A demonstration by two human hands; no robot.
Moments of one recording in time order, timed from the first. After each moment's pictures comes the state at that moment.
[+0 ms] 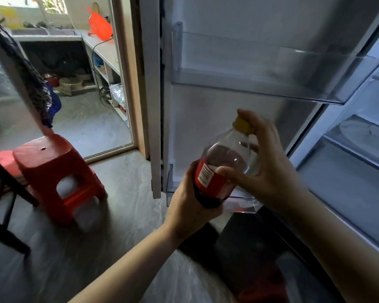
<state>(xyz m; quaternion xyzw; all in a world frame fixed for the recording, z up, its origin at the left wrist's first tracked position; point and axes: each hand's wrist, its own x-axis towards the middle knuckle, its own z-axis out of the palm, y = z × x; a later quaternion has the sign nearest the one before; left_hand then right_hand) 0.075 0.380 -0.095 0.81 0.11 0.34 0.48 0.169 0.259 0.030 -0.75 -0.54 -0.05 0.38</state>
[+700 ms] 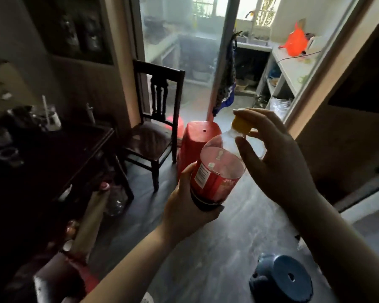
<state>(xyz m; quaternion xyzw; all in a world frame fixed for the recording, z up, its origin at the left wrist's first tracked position) -0.196 0.536 -0.091 0.68 0.50 0.43 0.33 -0.036 0.539 0.041 -0.48 -0.78 0.02 0.41</state>
